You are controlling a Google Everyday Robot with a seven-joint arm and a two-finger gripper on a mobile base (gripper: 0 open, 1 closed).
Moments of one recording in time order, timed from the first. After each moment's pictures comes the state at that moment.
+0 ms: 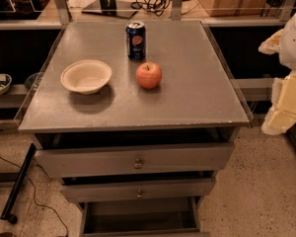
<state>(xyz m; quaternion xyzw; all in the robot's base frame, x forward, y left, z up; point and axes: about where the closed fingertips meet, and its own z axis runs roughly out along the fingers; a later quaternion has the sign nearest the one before) 0.438 -0.217 0.977 -0.60 0.78 -0.04 0.16</state>
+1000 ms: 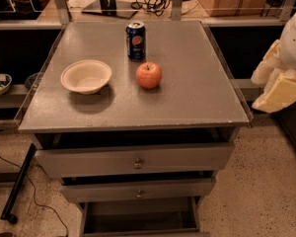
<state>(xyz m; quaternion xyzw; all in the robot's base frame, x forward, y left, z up) 0.438 -0.216 0.977 -0.60 0.78 -0.04 0.16</state>
